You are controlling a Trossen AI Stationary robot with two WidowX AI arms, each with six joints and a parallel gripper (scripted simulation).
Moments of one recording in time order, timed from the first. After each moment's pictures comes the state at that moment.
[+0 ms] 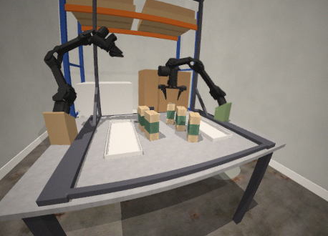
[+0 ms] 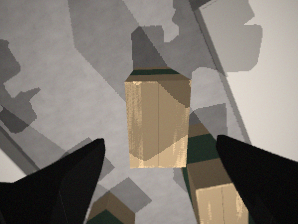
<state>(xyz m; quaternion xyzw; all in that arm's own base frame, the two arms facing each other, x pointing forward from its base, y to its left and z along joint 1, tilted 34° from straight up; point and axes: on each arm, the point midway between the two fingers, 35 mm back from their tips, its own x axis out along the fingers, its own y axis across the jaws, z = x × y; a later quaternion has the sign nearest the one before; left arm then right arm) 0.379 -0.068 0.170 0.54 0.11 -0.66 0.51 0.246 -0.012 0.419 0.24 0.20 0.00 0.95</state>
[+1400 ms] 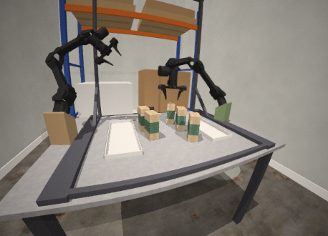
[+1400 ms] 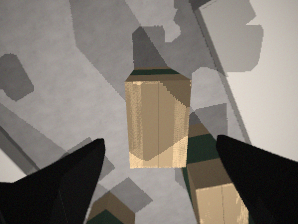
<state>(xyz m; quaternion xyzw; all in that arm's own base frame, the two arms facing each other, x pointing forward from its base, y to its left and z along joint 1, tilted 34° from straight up) 0.379 -0.068 0.170 0.54 0.11 -0.66 0.51 0.218 -0.005 0.382 -0.44 0.21 0.22 0.85</state>
